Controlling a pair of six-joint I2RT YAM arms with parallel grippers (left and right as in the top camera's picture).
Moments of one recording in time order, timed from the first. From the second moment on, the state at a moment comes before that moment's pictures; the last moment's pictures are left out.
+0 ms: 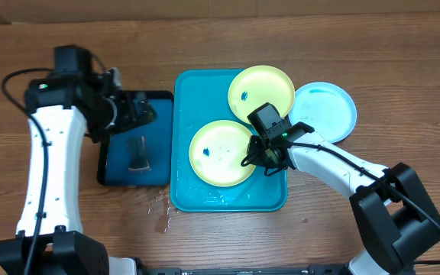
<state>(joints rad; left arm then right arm) 0.10 1.60 1.51 -1.24 0.31 -0.18 0.57 1.79 1.05 -0.56 -0.07 0.77</state>
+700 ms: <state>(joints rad) 0.02 1.60 1.48 -1.24 0.13 -0.21 0.57 1.79 1.05 -0.58 -0.08 0.77</state>
